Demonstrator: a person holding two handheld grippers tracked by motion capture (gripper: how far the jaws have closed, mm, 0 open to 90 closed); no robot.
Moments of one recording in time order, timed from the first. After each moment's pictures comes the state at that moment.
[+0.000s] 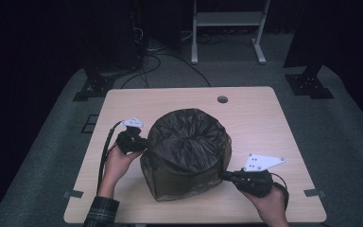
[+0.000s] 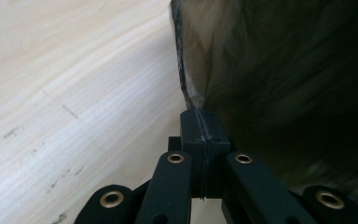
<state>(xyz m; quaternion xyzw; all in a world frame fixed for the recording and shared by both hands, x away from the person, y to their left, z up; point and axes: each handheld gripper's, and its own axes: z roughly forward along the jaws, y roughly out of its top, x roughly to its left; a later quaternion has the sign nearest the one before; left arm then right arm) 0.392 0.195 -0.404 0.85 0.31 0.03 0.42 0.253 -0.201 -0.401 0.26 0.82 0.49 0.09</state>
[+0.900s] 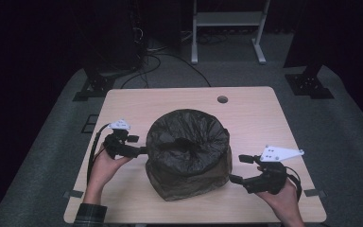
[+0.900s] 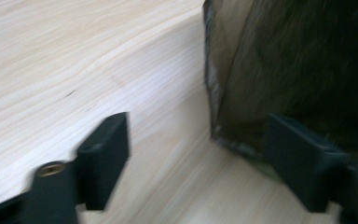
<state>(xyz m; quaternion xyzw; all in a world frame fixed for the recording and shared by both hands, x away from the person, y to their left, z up) 0.374 0.233 -0.399 0.84 0.35 0.08 0.41 0.263 -0.235 -0.386 0.30 0.80 0.52 0.08</state>
